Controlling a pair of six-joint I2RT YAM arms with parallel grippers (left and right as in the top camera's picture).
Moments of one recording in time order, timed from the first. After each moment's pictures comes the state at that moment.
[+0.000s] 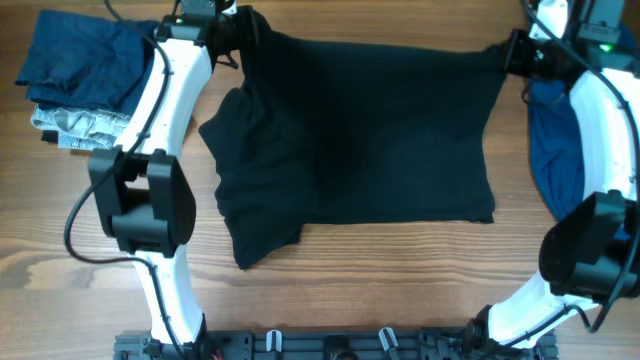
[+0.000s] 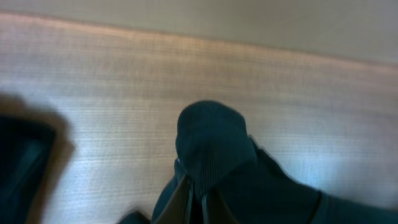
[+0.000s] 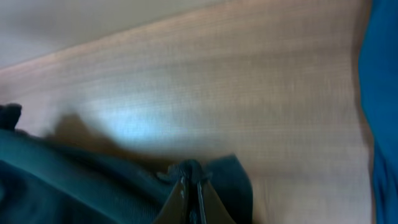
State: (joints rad) left arm -0.14 2.14 1.94 -0.64 0.08 -0.24; right arm -0.23 1.86 1.67 -0.75 -0.40 0.04
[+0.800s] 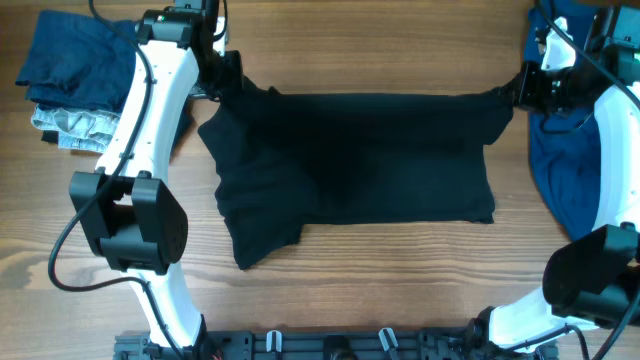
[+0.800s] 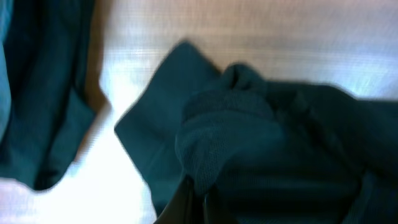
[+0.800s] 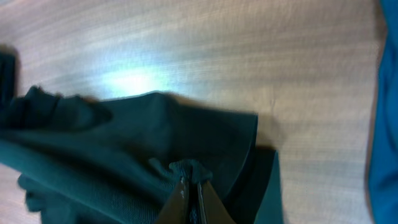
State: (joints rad) left arm -0.13 2.04 1.94 -1.20 0.01 -0.19; right arm -0.27 1.77 1.67 -1.08 -0.43 -0.06
